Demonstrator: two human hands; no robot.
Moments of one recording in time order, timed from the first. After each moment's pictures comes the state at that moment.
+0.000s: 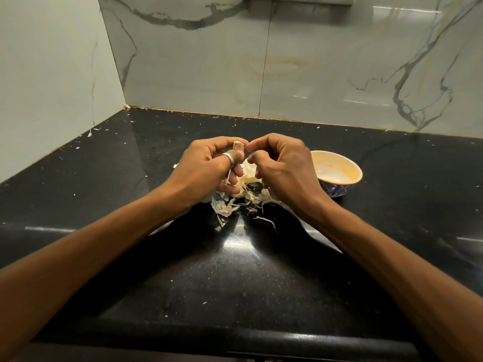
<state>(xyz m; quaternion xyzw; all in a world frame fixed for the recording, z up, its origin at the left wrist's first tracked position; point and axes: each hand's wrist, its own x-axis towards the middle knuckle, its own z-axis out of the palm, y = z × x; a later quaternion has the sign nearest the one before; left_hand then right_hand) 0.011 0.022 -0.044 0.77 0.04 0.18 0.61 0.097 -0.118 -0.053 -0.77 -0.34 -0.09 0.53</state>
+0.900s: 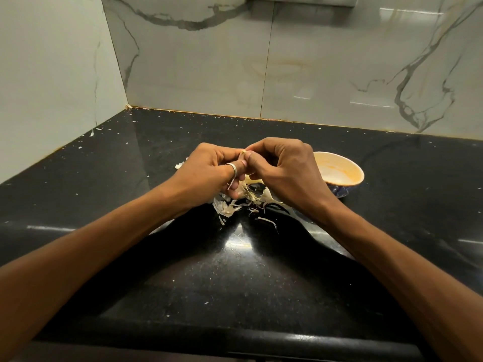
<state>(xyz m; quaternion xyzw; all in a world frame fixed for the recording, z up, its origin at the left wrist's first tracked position) 0.009 0.025 -0.046 0.81 -0.01 0.14 0.56 0.099 -0.125 -0.049 -0.76 -0.43 -0.12 0.47</state>
